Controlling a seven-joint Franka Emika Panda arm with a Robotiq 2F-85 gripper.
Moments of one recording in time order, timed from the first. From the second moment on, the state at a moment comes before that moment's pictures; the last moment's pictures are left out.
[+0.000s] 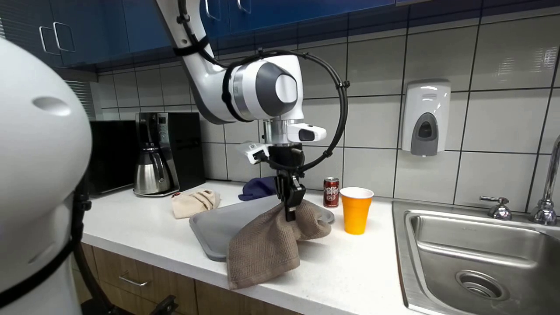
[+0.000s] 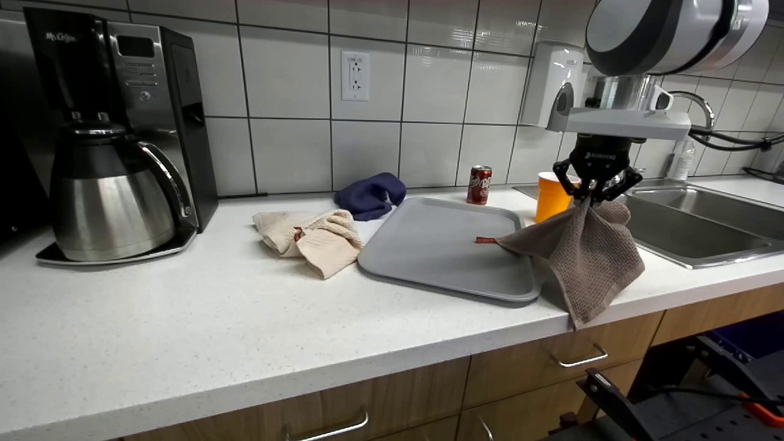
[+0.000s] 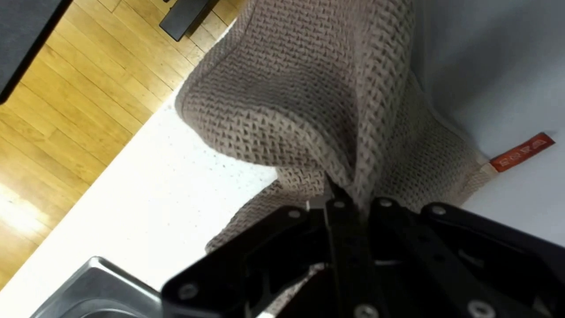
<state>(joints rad) -0.07 -0.09 -0.13 -2.64 -0.12 2.58 0.62</state>
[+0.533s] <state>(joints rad) -0.07 -0.17 -0.07 -2.63 -0.11 2.58 0.62</state>
